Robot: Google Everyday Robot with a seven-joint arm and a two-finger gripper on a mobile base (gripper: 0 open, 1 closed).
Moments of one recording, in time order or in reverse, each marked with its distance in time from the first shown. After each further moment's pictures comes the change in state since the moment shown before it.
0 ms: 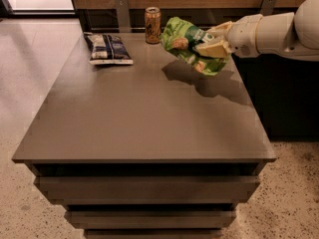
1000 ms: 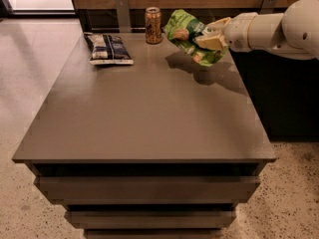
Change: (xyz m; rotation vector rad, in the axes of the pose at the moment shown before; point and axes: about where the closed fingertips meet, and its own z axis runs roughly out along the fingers) arm 0.016 -0.049 0.029 0.105 -0.017 0.039
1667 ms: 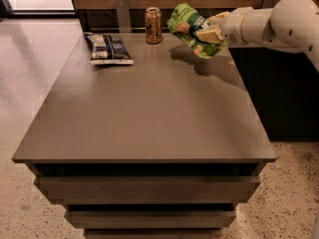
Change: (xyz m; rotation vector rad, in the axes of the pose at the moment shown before) arm 0.008 -0.034 0.022 0.087 0.042 -0.023
